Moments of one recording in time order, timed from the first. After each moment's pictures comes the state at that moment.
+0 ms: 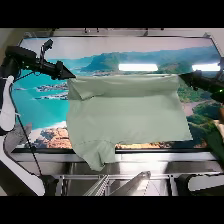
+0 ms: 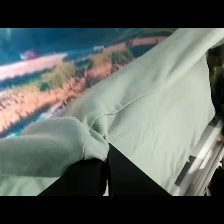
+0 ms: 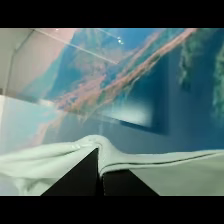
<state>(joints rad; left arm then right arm) 0.14 -2.01 1.95 -2.48 1.53 1.99 -0.47 -1.70 1.19 -0.10 1.05 0.65</state>
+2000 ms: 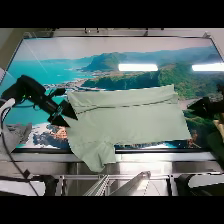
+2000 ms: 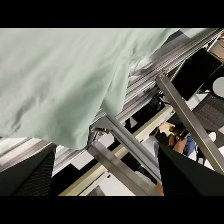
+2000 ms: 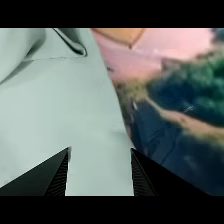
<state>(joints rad) 0.11 -1.57 1.06 -2.27 1.75 1.77 -0.70 -1.69 1.18 -0.80 1.42 1.00</state>
